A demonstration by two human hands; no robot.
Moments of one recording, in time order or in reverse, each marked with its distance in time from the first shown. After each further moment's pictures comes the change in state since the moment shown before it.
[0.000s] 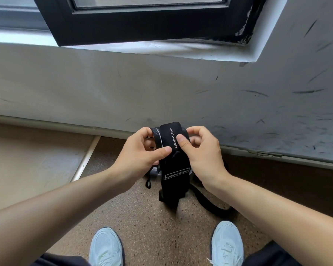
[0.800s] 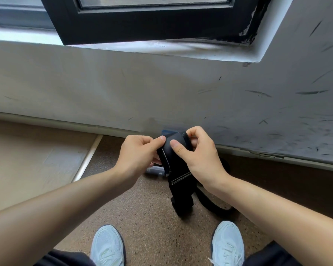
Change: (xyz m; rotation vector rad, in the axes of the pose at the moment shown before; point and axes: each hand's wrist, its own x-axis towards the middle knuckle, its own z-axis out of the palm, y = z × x) left_hand 0.002 -0.001 0.001 0.156 0.190 -0.113; right_hand -0.004 0.005 0.003 -0.067 -0.109 -0.080
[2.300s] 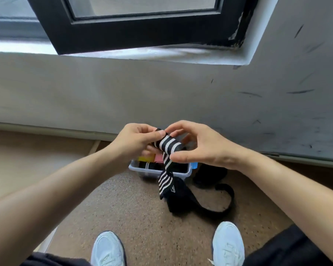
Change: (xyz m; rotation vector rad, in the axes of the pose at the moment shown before) left_hand 0.021 0.030 -0.016 -0.083 -0.302 0.007; right_hand 0.027 -0.043 -0.054 -0.214 -0.583 -0.079
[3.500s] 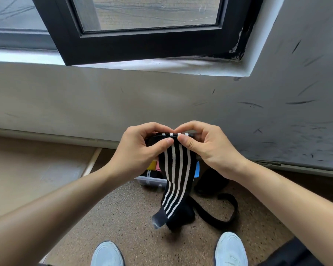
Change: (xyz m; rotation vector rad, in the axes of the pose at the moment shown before) left_hand -0.015 0.003 0.002 0.119 0.065 0.493; right_hand 0.005 -0.005 0.009 0.340 0.293 -0.080
